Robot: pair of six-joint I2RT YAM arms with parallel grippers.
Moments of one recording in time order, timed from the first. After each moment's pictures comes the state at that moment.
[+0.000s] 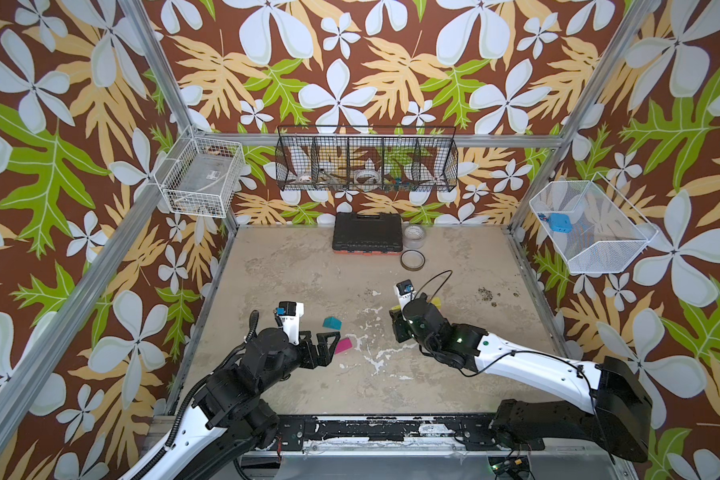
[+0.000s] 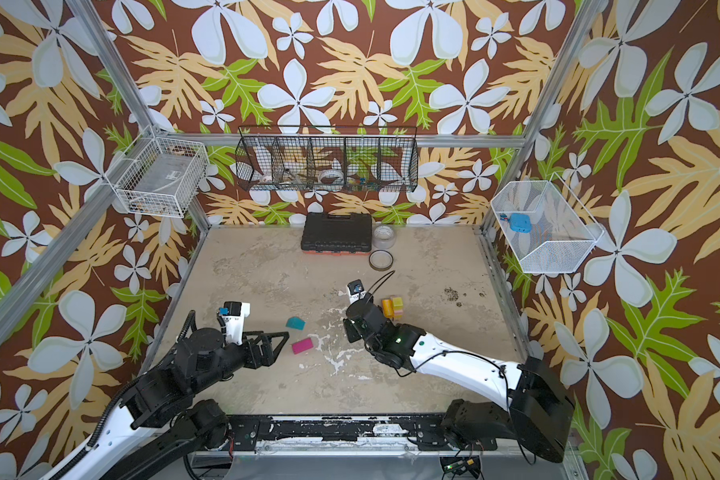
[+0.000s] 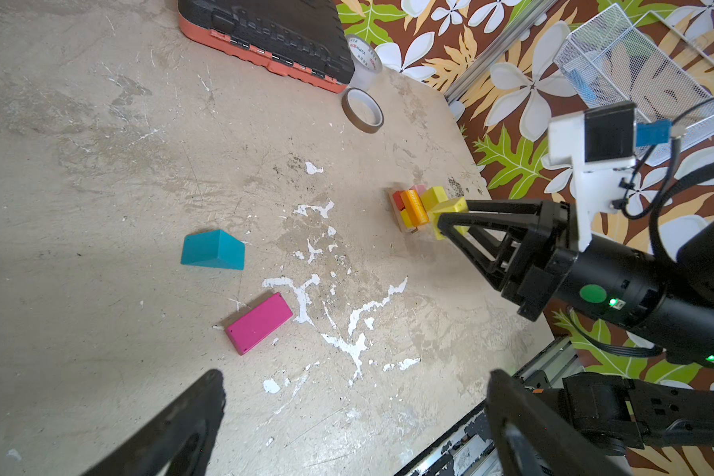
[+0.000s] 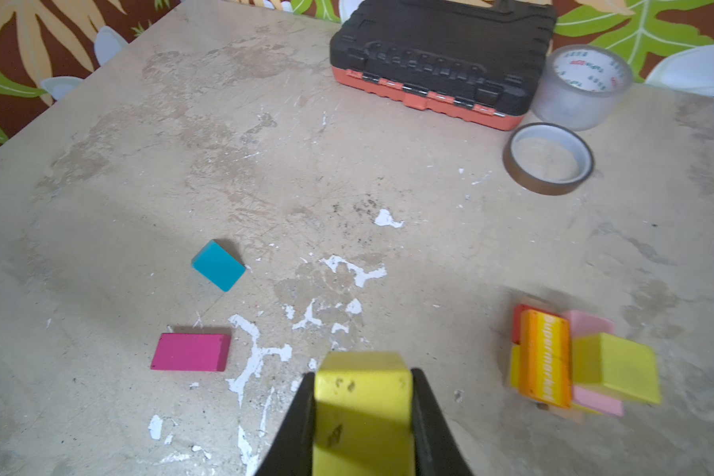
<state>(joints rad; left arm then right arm) -0.73 0.48 0.63 -0.63 -0.05 -0.70 0.92 1.26 0.81 -0.20 0.39 0.36</state>
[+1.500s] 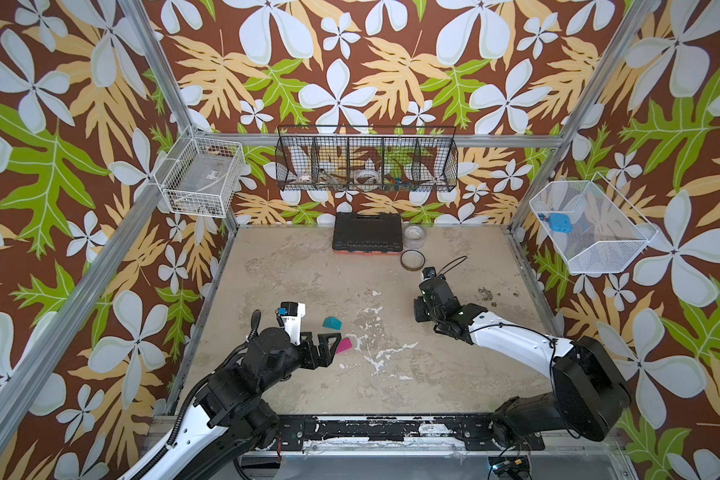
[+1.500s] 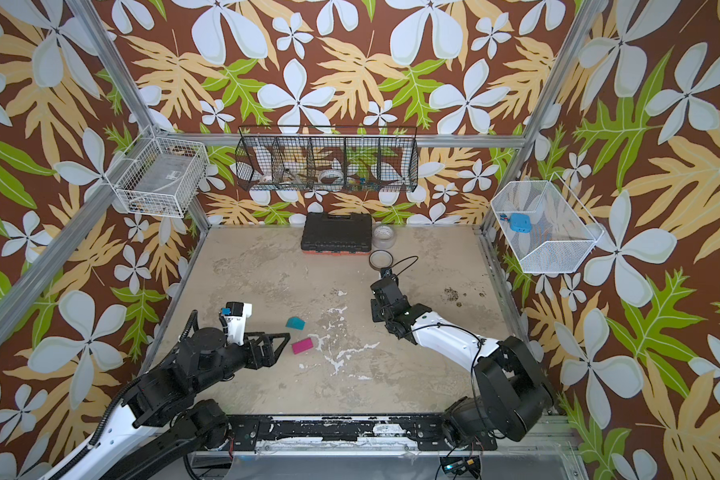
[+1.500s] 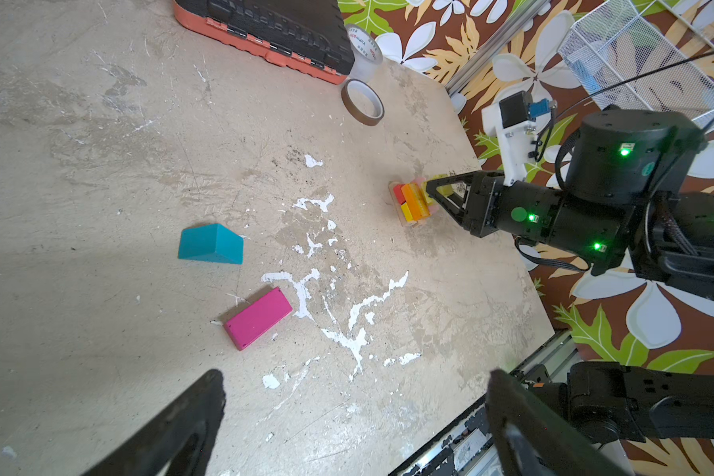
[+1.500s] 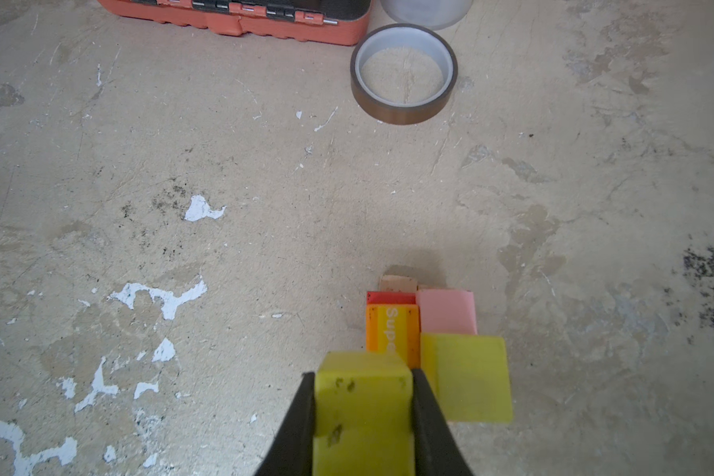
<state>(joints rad) -0.73 0.49 0.62 -0.63 -0.04 -0.70 0.59 1.45 0.83 -0.20 0.31 0.34</state>
